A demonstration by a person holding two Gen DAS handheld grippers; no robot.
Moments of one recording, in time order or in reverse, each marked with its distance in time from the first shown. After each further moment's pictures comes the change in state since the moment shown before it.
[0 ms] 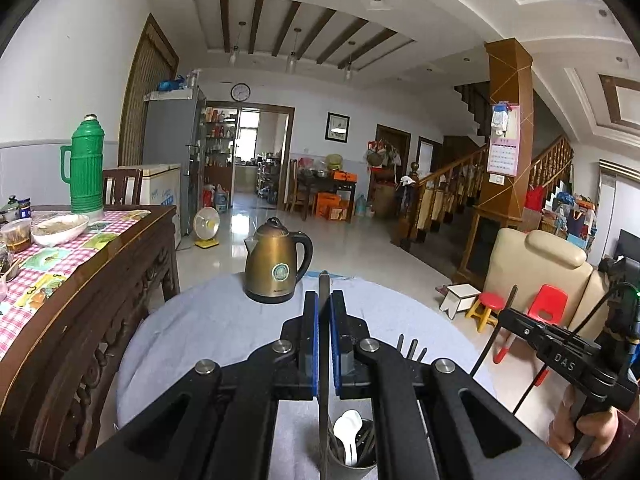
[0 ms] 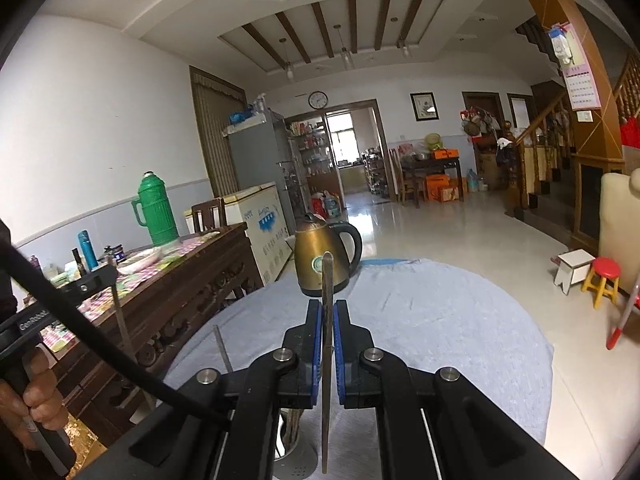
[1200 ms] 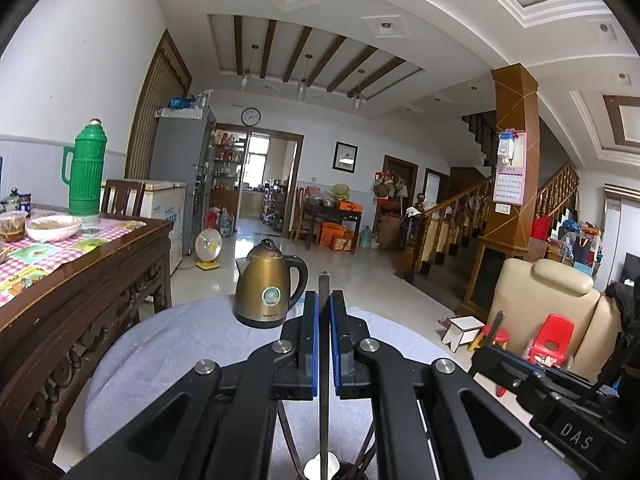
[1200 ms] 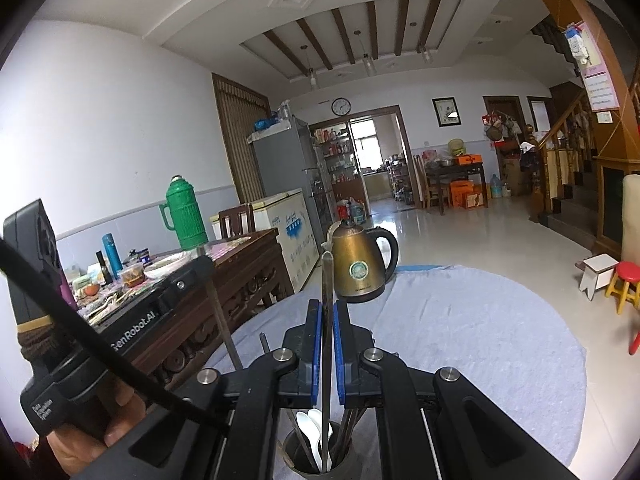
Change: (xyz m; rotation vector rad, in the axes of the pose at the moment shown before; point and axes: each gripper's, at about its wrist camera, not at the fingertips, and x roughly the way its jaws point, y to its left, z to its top) left arm 0.033 -0.027 -0.019 -0.034 -0.130 0.024; right arm 0.017 0.036 -0.003 -0.009 -0.020 0.094
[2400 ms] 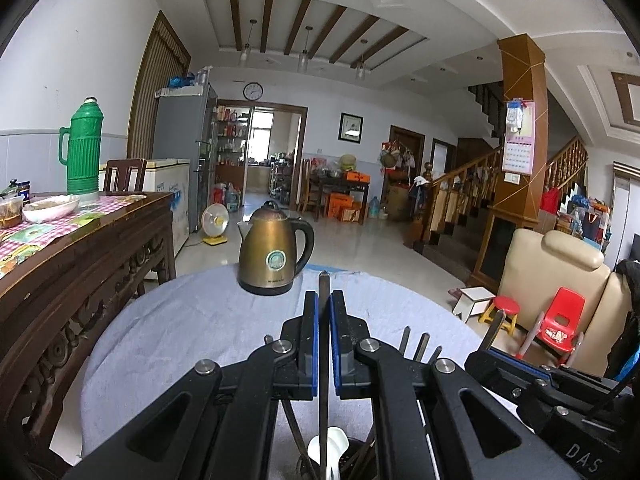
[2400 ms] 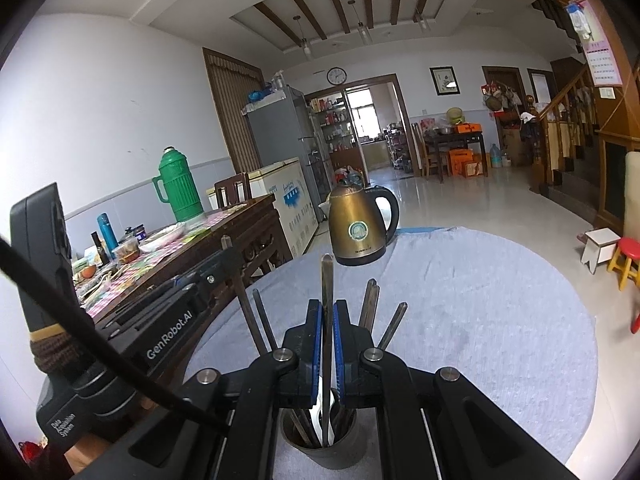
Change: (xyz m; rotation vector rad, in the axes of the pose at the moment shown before) left arm 0.033 -0.006 -0.036 0.021 0.119 0.035; right arm 0.029 -0.010 -0.023 0.035 0.116 -0.001
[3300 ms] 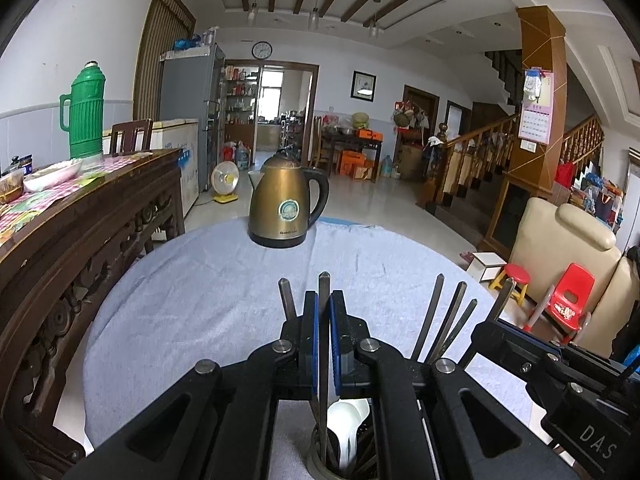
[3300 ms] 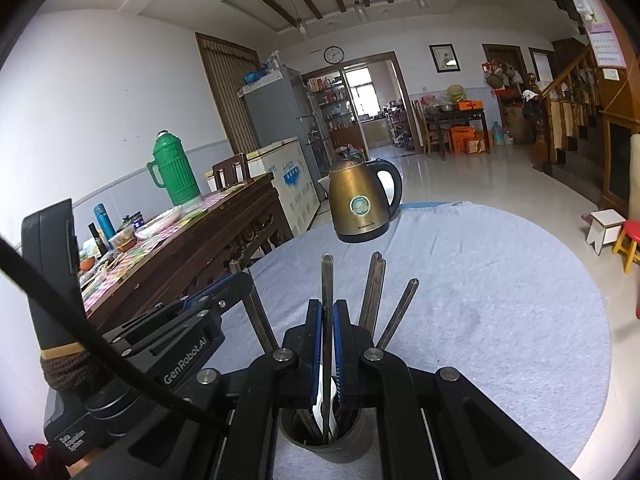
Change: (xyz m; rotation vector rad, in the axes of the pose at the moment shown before) left arm 0.023 0.008 -0.023 -0.012 0.168 0.040; right arm 0.038 -0.002 -0.006 0.028 0.082 0.009
